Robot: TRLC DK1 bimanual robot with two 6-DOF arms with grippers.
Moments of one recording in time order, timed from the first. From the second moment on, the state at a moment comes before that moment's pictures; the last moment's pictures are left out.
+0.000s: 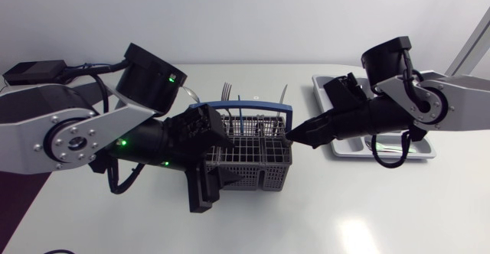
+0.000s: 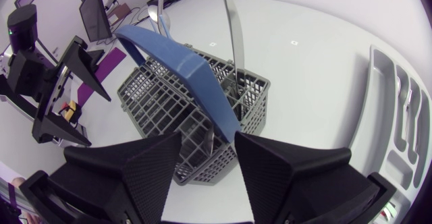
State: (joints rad) left arm -0.69 1.37 0.91 -0.38 0.37 0.58; right arm 0.27 1.43 0.87 -0.33 -0.55 -0.13
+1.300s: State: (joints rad) left arm -0.69 1.40 0.90 -0.37 0.40 0.49; right arm 0.33 1.32 0.76 -0.19 -0.48 -0.09
